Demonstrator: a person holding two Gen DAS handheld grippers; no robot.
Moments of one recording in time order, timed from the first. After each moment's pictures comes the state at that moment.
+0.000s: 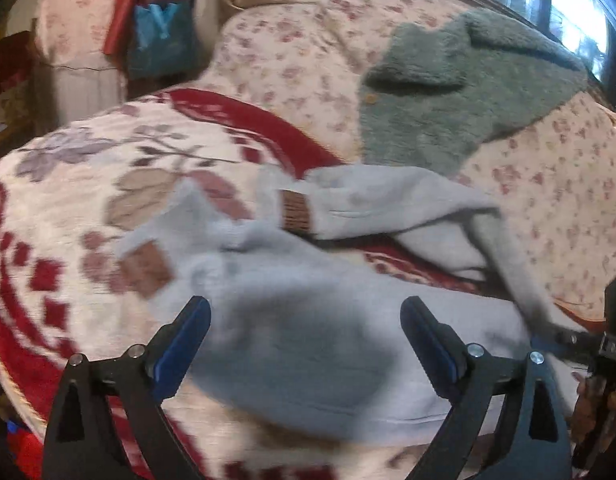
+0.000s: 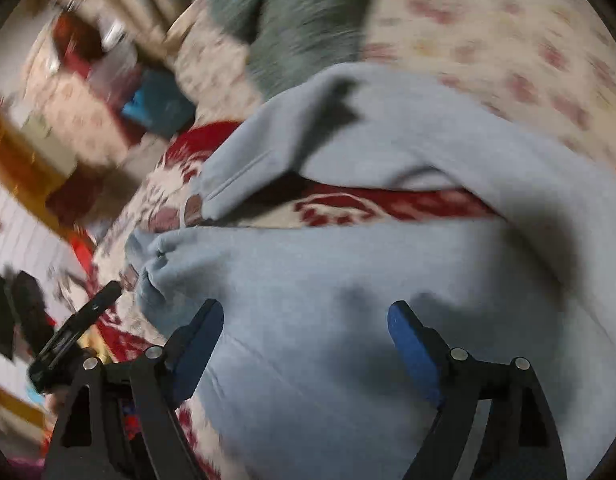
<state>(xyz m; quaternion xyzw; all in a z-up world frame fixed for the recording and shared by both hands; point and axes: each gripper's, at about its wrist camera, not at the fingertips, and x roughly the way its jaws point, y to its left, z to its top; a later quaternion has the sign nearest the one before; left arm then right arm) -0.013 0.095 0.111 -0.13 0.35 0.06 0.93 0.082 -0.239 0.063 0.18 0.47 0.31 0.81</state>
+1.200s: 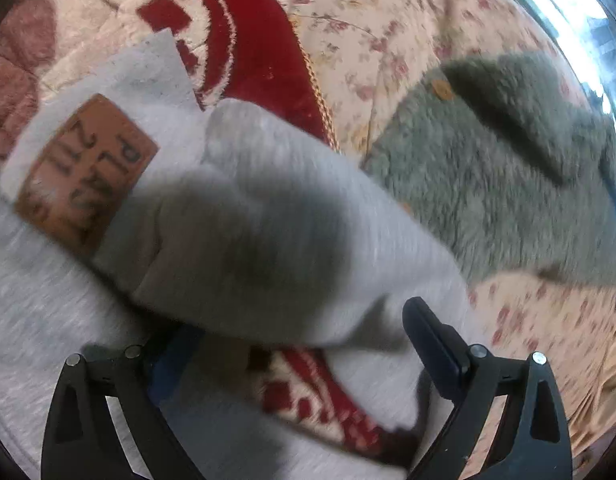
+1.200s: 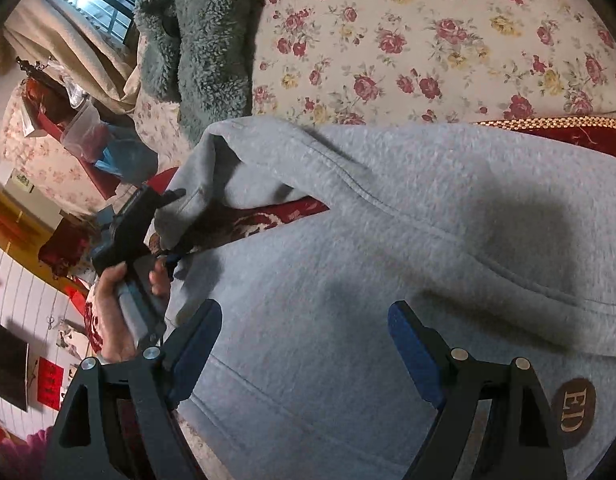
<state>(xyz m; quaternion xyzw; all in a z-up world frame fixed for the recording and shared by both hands) 0.166 0.087 0.026 -0.47 0.33 0.06 0.81 0.080 -0.338 0.045 0.22 0.45 0.27 0.82</state>
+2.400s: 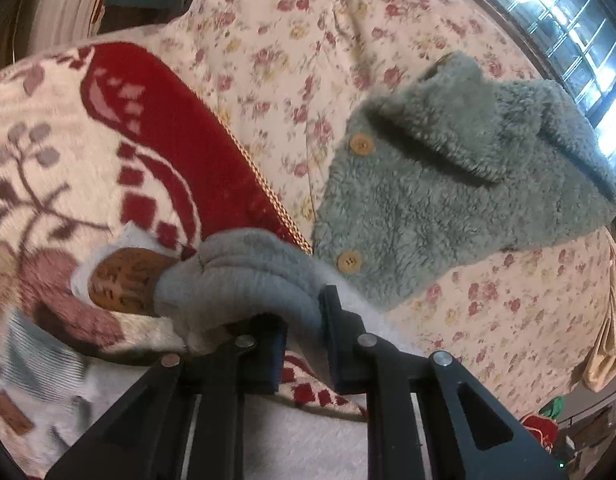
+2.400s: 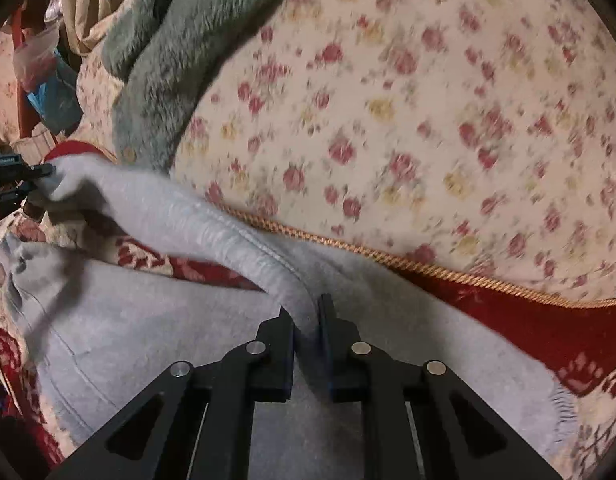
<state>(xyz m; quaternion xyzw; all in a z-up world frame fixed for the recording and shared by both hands) 0.153 0.132 0.135 -0.32 0.37 0.02 0.87 0.120 -0.348 0.115 -0.03 0.41 0.12 0.90</state>
